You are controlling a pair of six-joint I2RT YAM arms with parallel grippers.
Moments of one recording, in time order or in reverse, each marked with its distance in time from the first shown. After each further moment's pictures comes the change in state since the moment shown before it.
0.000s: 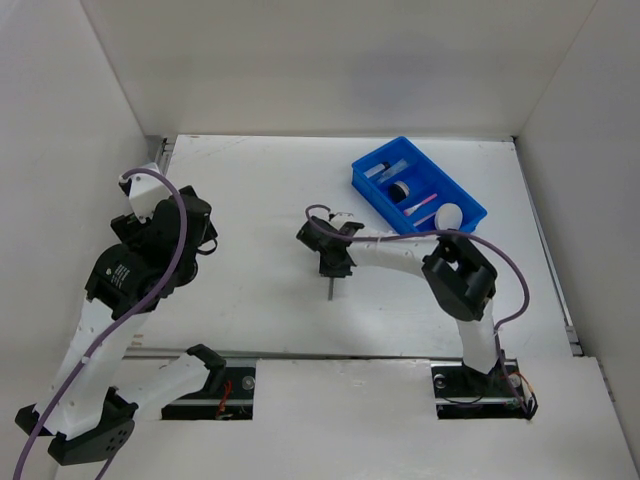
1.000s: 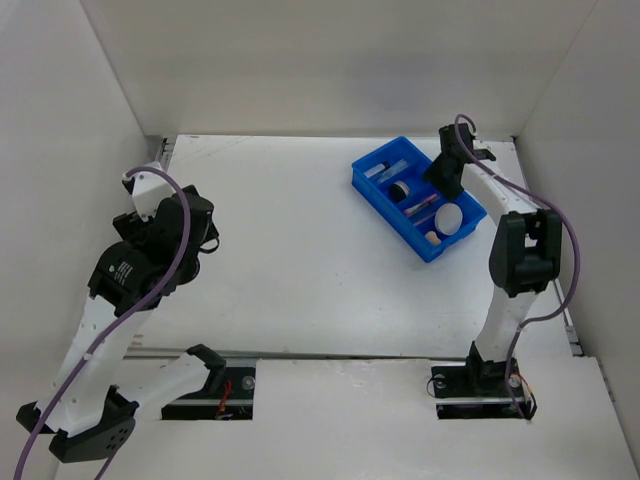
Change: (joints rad) left arm 0.000 0.009 0.000 0.000 0.000 0.009; right arm -0.813 -0.083 0.161 0.031 -0.079 -0.148
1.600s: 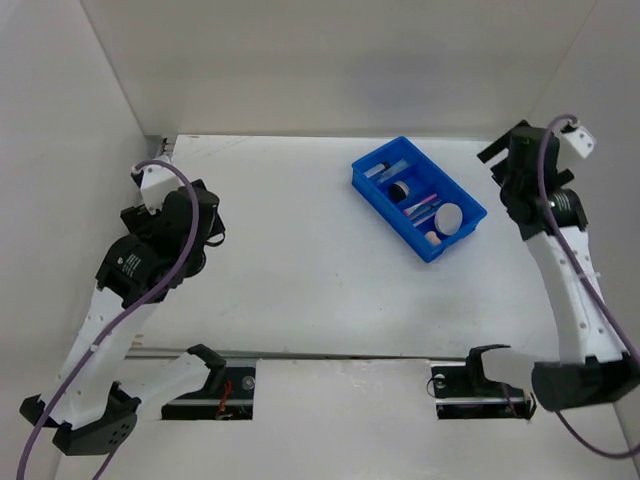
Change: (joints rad) left arm 0.000 0.031 0.000 0.049 0.016 0.025; right arm 0.002 -0.700 -0.143 -0.048 0.302 -0.060
